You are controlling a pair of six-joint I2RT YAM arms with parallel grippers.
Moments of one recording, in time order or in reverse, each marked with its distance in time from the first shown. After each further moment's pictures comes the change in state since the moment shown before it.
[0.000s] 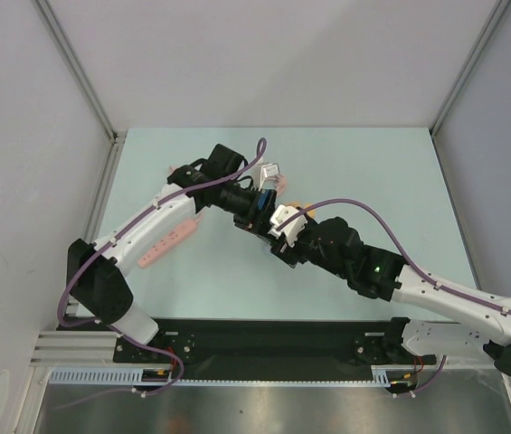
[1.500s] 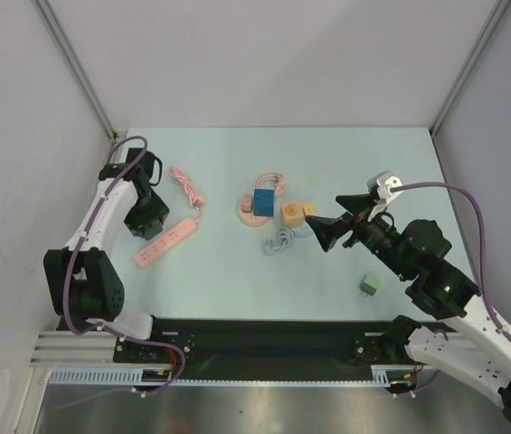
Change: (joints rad) left arm 0.564 -0.047 -0.114 -0.288 -1.080 -0.502; right arm -0.266 -0.370 -0.014 0.008 -0.103 0.472
